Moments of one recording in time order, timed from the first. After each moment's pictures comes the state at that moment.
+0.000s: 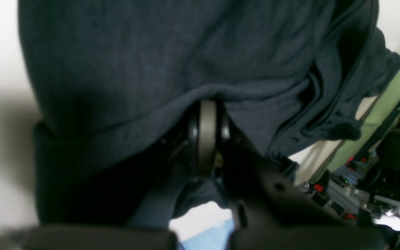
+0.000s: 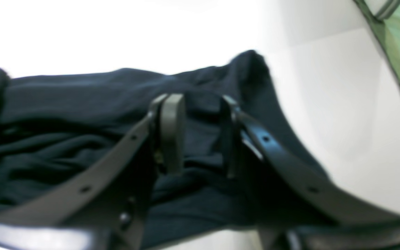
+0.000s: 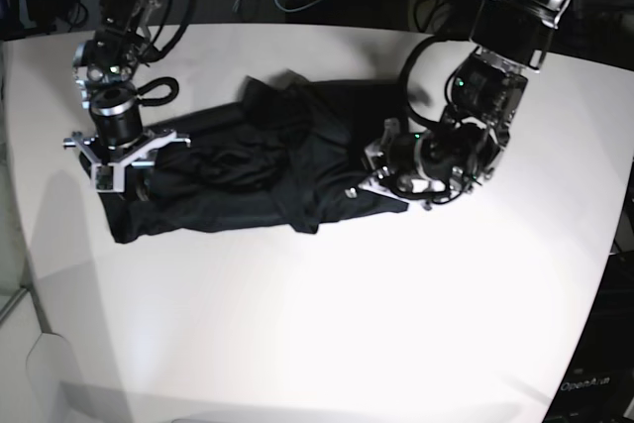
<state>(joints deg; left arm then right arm) -11.2 -15.6 21.6 75.3 -63.4 29.8 52.8 -9.0 -6.1 27.4 94.5 -10.4 25.8 -12.5</state>
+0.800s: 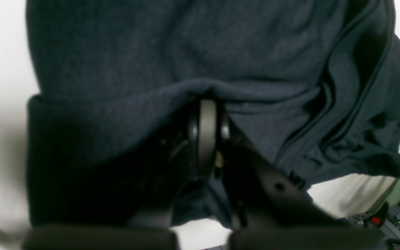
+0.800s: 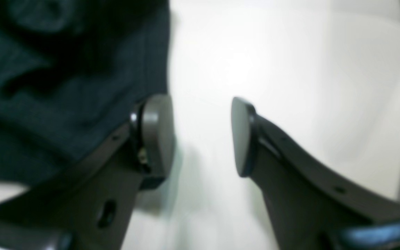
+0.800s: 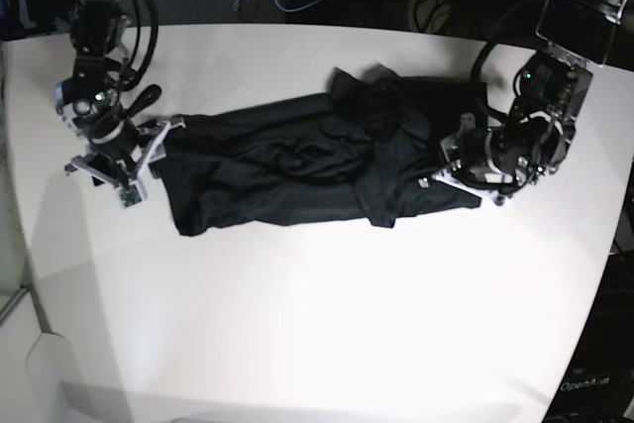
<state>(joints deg) -8.4 -29.2 21.2 79.9 -63.6 29.8 52.1 -5.3 6.4 15.5 93.8 -10.5 33.1 -37.3</state>
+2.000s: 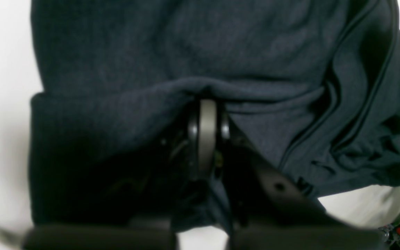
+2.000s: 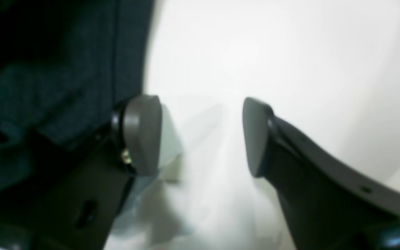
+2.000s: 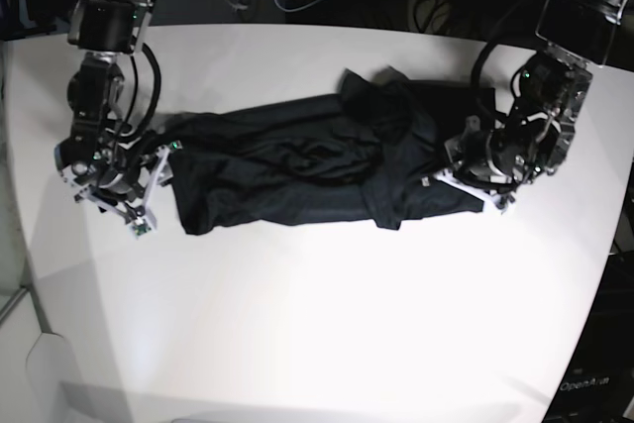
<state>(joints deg) -8.4 -29.2 21.4 80.0 -58.3 28.9 51.9 8.1 7.1 16.0 79.8 -10.0 39.7 -50.6</state>
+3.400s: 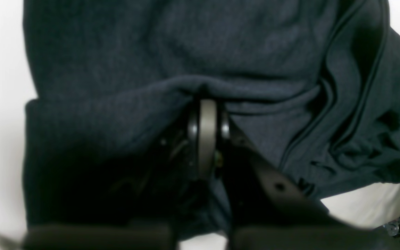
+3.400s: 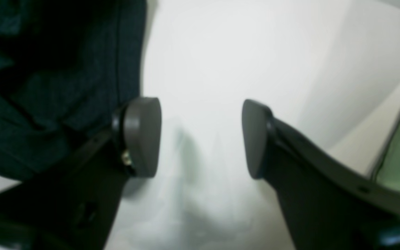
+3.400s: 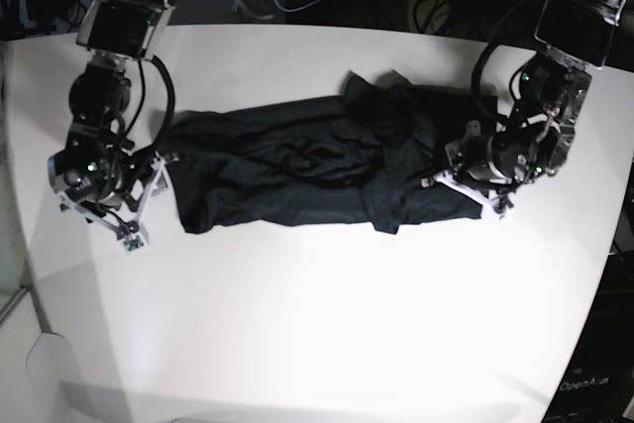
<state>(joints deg) -8.8 -28.6 21.1 77.3 -57.8 22.6 50.2 9.8 2.9 18.4 91.1 -10.0 39.7 -67.4</state>
